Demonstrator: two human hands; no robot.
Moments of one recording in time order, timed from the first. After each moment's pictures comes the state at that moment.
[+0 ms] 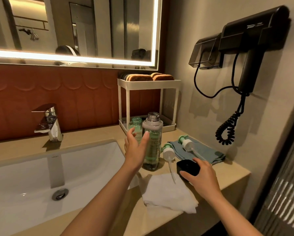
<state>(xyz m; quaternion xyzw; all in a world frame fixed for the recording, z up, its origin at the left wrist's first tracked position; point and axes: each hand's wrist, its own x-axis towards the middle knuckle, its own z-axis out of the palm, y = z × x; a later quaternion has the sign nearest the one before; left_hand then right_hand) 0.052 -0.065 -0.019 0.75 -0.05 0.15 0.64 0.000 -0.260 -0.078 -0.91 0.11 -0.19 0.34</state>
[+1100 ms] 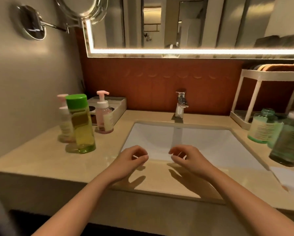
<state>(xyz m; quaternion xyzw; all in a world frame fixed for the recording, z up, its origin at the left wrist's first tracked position) -0.206 0.280 -0.053 0.88 0.03 0.14 0.45 -0.086 0.086 -0.054 -0.85 -0.41 0.01 0.34</state>
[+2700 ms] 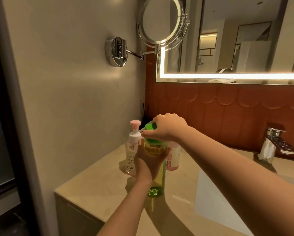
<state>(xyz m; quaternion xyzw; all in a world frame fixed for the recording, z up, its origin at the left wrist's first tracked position) -0.171 0.464 -0.029 0.65 0.18 0.45 0.59 -0.123 0.417 0.098 -0.84 -0.52 -0.12 0.10</state>
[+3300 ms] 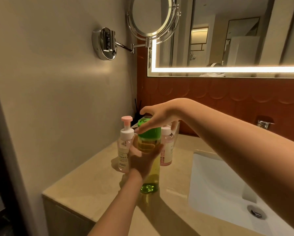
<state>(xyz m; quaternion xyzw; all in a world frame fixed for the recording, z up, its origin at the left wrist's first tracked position) -0.168 0.471 -0.036 0.66 0.13 0.52 0.53 -0.122 0.409 0.135 -0.84 -0.52 0.14 0.05</state>
